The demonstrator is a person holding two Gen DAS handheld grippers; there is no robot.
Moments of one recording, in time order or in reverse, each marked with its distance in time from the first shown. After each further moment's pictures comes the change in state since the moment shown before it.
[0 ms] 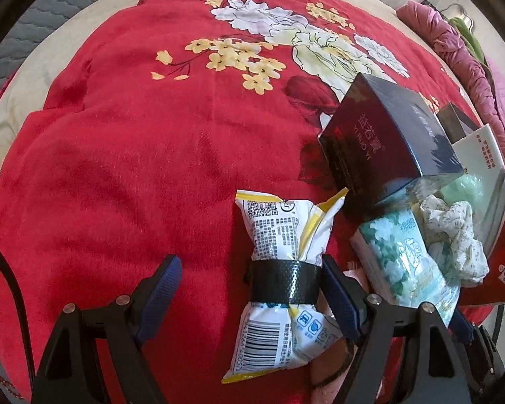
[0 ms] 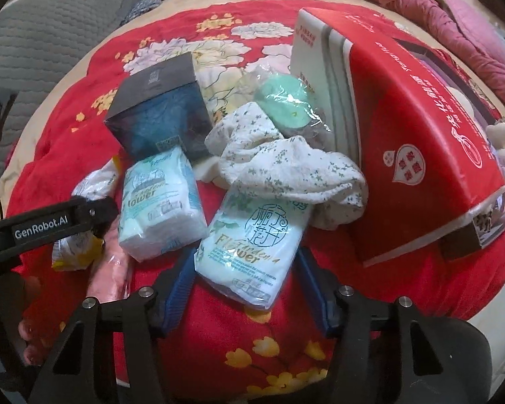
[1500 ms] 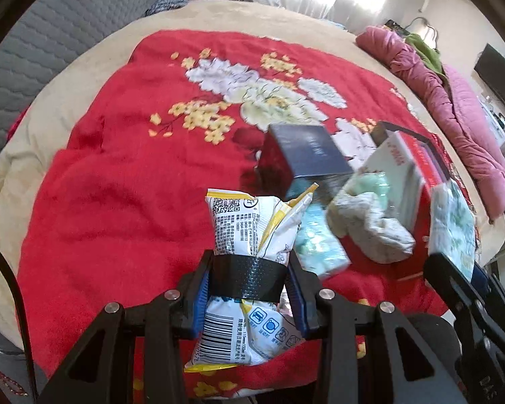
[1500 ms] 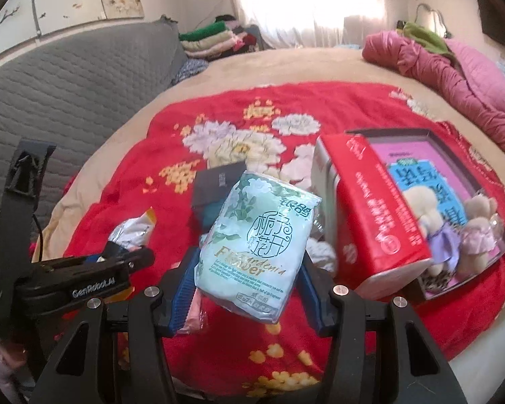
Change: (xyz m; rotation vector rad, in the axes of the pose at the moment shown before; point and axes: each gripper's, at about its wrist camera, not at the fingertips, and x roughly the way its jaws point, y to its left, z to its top) left arm -0.101 -0.024 -0.038 0.067 -0.180 -0.087; right arm -0.115 0.003 0.002 -0.137 -0.305 0.139
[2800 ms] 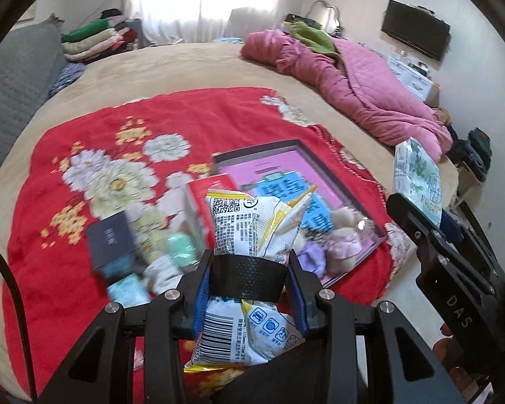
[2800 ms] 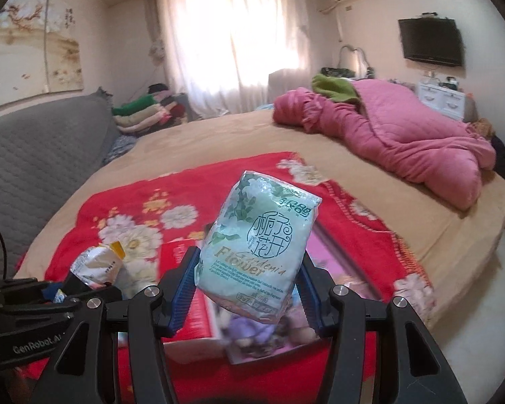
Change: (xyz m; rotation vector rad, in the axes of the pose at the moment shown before) left arm -0.058 -0.222 0.026 0.335 -0.093 -0.190; right arm -0.125 -0.164 0.038 0.146 -0.269 -0.264
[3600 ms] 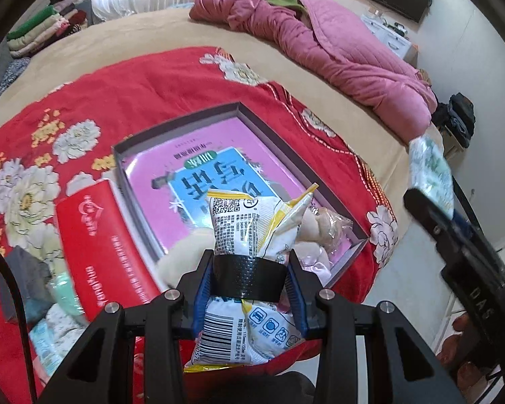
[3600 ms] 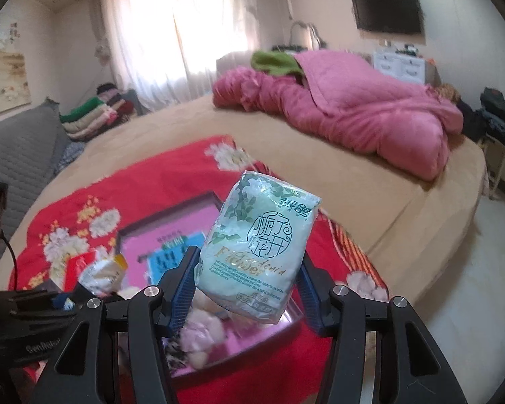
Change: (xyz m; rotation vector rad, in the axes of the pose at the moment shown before) left arm 0.128 -0.076 0.032 0.079 0.176 -0.112; right arm 0.064 -0.117 -0.004 0.117 0.114 -0.137
